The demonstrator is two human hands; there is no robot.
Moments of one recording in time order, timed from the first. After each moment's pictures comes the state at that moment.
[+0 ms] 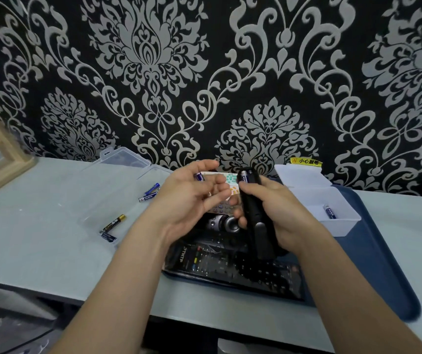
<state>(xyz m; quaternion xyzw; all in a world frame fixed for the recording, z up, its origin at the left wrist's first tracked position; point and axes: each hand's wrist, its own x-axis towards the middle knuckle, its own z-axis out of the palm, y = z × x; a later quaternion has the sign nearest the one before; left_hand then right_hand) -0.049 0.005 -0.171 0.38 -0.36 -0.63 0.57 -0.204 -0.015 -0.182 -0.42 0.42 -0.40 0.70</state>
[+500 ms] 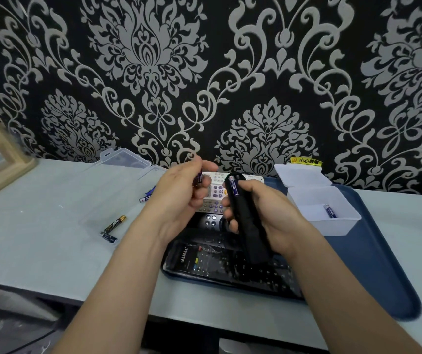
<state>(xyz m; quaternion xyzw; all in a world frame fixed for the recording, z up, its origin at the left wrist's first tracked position) -0.046 0.002 -0.168 0.48 -0.39 -0.55 0.56 -0.195 -0.014 -0.185 -0.33 0.41 -0.38 0.76</state>
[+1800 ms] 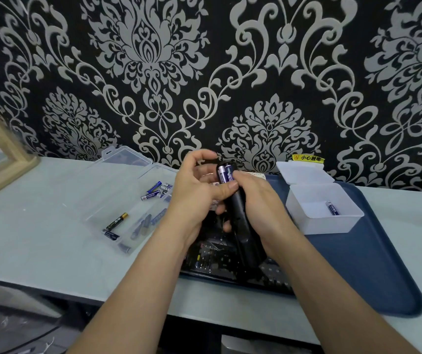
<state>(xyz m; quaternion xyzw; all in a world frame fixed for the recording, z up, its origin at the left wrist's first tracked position) -0.068 0.008 -0.176 0.45 -0.41 -0.49 0.62 -0.179 0.012 -0.168 -0.49 0.42 -0.44 0.63</state>
